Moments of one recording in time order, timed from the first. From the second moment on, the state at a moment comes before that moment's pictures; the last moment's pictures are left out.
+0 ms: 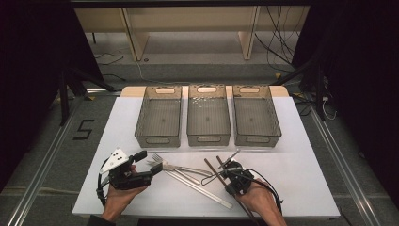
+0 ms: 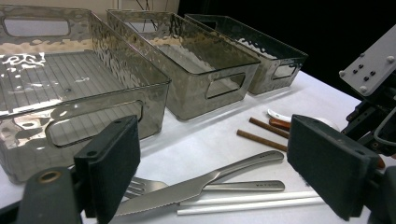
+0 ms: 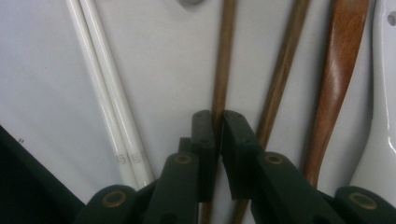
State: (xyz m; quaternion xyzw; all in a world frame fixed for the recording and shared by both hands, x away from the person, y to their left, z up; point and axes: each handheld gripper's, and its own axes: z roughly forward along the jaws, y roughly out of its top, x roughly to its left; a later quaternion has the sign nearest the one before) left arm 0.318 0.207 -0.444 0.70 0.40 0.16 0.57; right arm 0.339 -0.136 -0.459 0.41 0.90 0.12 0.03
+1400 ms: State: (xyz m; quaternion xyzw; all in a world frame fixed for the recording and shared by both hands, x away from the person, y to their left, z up) left arm 0.319 0.209 -0.443 0.70 0.40 0.16 0.57; right arm 0.373 -0.133 -0.400 0.39 0.88 0.28 0.05
